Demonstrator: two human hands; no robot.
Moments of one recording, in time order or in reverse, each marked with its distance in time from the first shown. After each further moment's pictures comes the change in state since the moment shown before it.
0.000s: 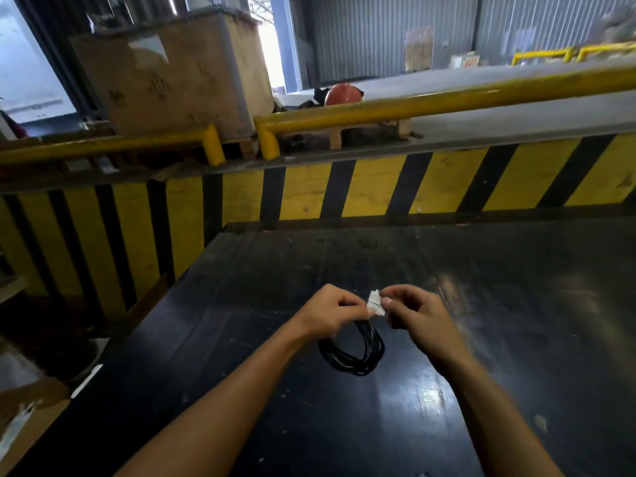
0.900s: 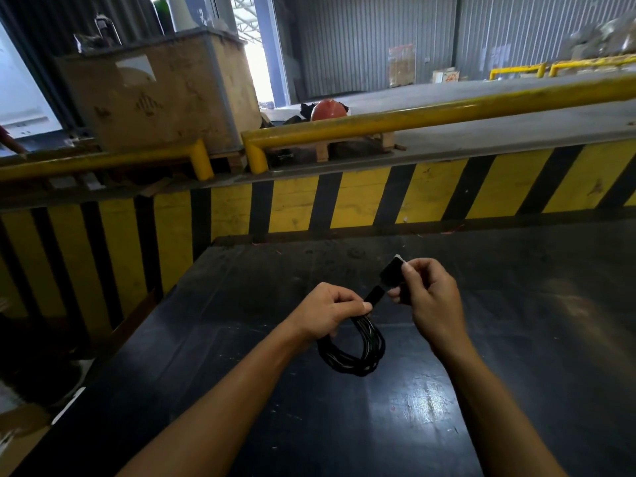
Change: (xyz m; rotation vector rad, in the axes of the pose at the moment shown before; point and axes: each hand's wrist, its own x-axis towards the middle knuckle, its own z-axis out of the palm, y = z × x) left_hand 0.001 0.030 0.006 -0.129 -0.009 0.006; right_hand 0.011 -0.025 -0.020 -0.034 0.322 -0.190
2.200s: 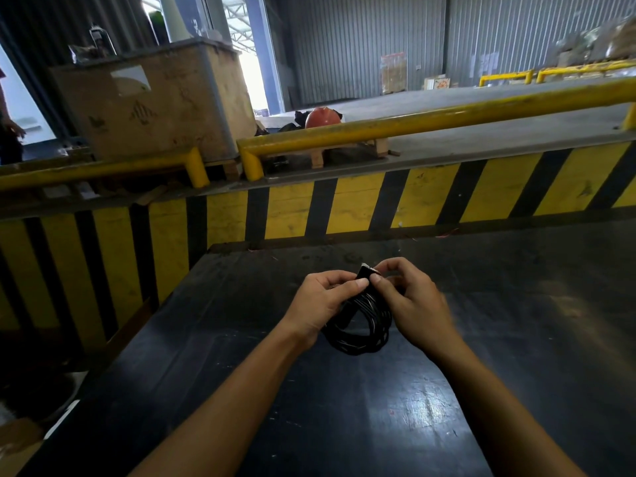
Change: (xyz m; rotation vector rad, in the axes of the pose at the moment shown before) left_hand -0.001 0.015 0.002 -0.401 0.132 0.097; right_hand -0.013 -0.038 0.006 -0.175 -0.203 -0.120
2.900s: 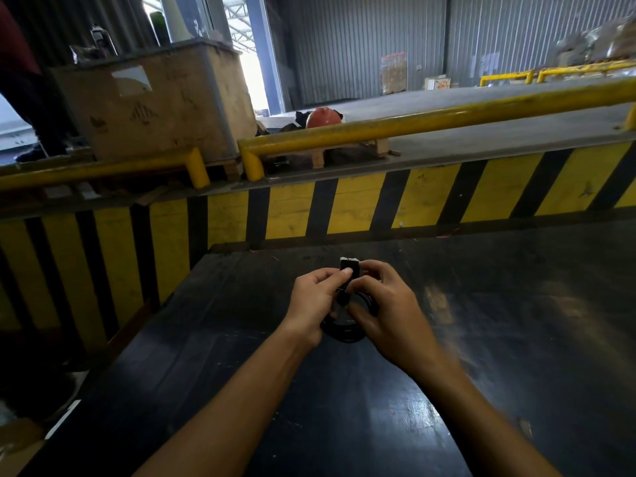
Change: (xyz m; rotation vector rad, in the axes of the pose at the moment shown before) left_hand 0.004 -0.002 0.000 0.004 0.242 -0.129; right_hand -0.006 0.016 0.023 -0.409 -0.060 -0.313
